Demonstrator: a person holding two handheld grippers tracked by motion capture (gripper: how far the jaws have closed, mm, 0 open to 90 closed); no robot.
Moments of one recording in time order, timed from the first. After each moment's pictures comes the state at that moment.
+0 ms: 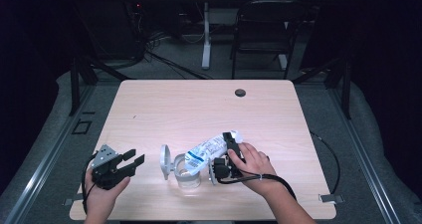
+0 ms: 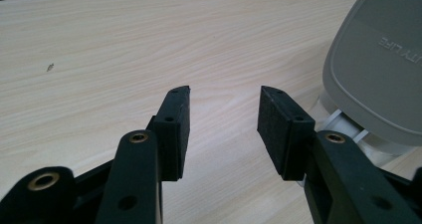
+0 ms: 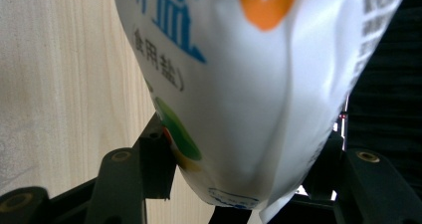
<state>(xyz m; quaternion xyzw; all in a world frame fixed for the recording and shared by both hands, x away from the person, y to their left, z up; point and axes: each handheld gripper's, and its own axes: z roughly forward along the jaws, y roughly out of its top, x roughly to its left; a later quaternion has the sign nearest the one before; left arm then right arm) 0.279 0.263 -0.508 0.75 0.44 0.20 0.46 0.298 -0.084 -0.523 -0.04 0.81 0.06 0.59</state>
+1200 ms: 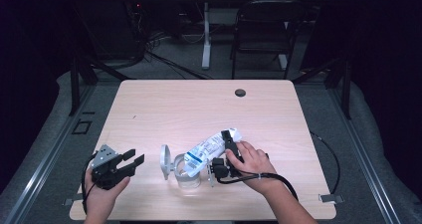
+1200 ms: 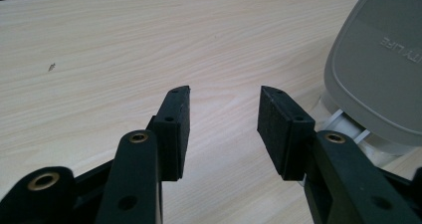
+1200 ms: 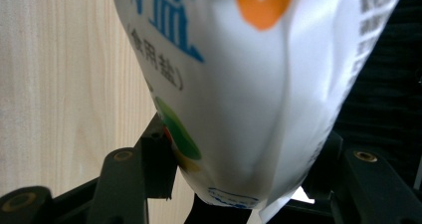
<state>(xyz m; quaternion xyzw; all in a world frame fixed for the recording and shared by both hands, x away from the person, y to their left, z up) 0.279 0.263 -0.508 0.75 0.44 0.20 0.46 0.300 -0.081 -0.521 -0.07 0.79 0.05 0.61</state>
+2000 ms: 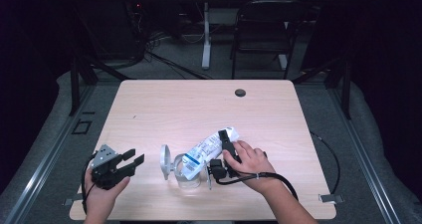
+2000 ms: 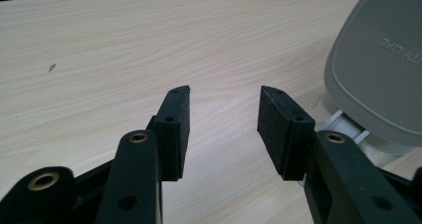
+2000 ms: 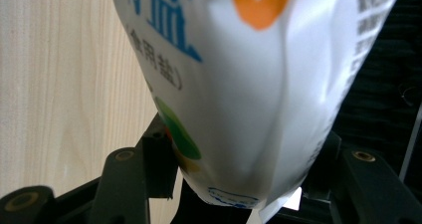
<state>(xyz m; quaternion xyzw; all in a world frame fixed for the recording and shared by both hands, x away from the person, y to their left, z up) 0.279 0.263 -0.508 0.75 0.44 0.20 0.45 0.297 -0.076 -0.519 -0.10 0.78 0.04 0.61</state>
